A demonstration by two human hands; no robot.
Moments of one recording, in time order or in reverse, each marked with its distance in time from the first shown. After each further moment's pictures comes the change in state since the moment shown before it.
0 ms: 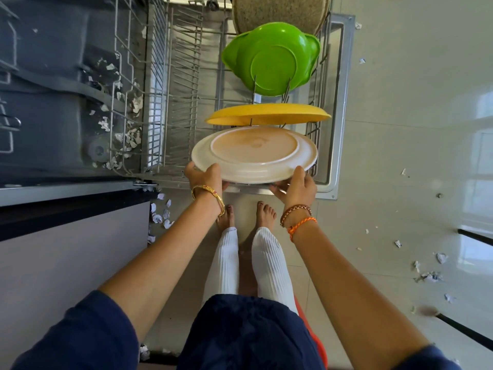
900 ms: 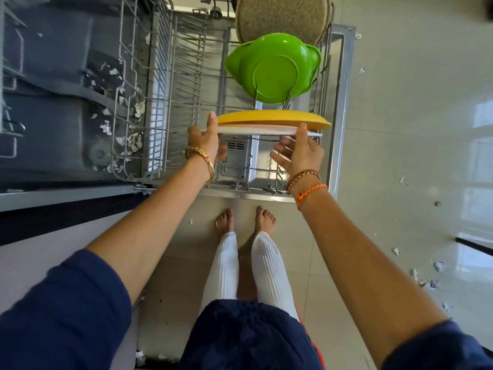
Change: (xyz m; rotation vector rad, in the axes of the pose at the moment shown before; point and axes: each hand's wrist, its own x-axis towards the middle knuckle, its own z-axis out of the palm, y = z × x) left_hand 0.022 0.068 0.028 0.317 -0.154 0.131; right_hand 0.011 -0.057 0.041 0.011 -0.163 -0.091
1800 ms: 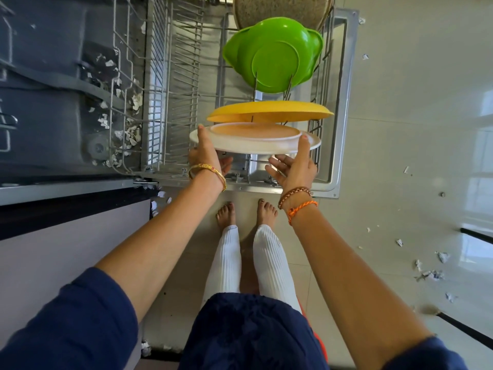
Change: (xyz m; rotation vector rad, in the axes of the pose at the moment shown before) left_hand -0.021 -0.030 0.005 -0.350 0.115 -0.264; right_hand -0.016 0.032 -0.016 0.112 0.052 0.126
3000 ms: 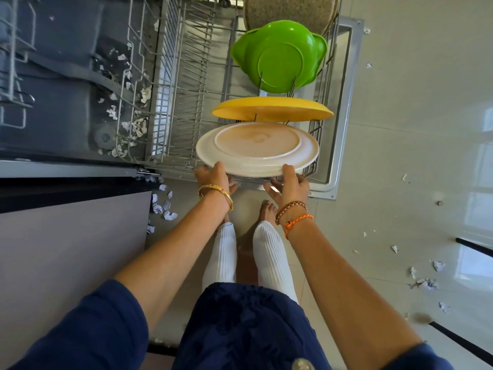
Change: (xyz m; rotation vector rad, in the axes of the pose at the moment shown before) left_hand -0.025 -0.050 -0.023 0.005 0.019 -0.008; right_hand -0.007 0.031 -0.034 -0.050 0.025 0.132
